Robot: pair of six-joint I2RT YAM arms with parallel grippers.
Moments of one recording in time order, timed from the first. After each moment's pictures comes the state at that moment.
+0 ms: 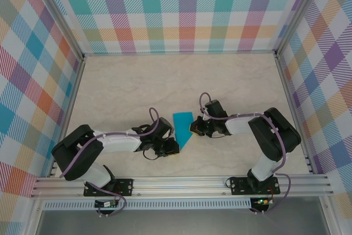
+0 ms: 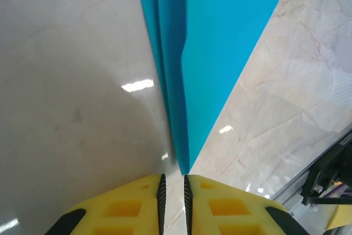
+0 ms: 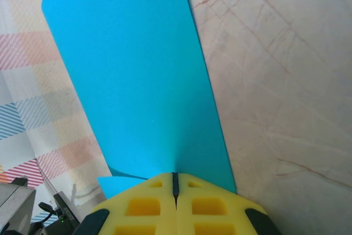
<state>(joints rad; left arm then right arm) -0.87 1.49 0.60 -0.15 0.39 -1.00 0.56 1.69 0.64 0.10 -0.53 0.94</state>
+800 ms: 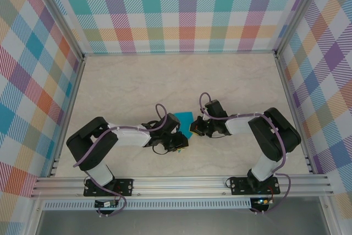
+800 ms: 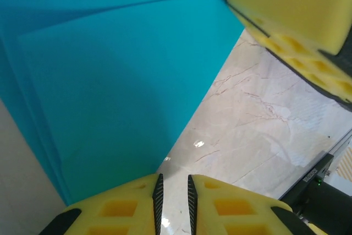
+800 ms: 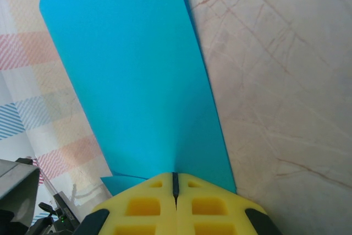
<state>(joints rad) -0.89 1.66 0.71 -0.01 0.38 -1.11 0.56 1.69 0.64 0.10 -0.53 0.94</state>
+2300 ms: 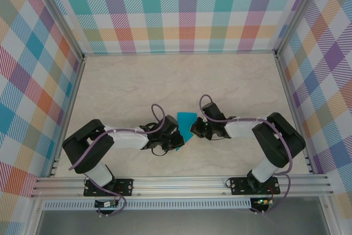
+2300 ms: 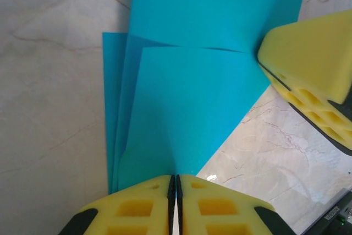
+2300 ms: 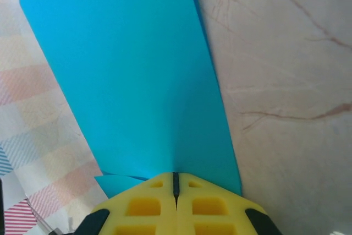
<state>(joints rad) -0.90 1.62 0.67 -0.01 0.20 -1.13 0.64 1.61 0.64 0.01 -0.35 1.09</state>
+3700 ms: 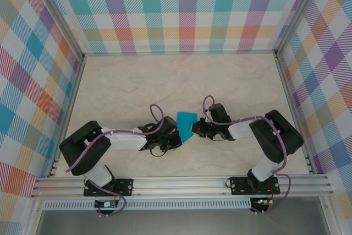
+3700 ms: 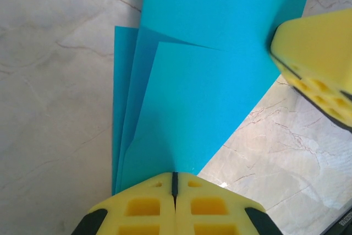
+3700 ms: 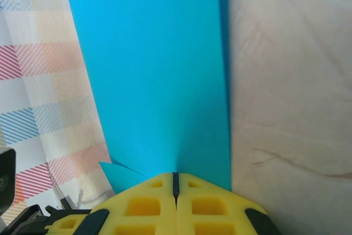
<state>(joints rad) -0.90 1.58 0.66 -0.03 0.16 -1.10 0.54 1.66 0.52 0.30 -0.52 0.97</state>
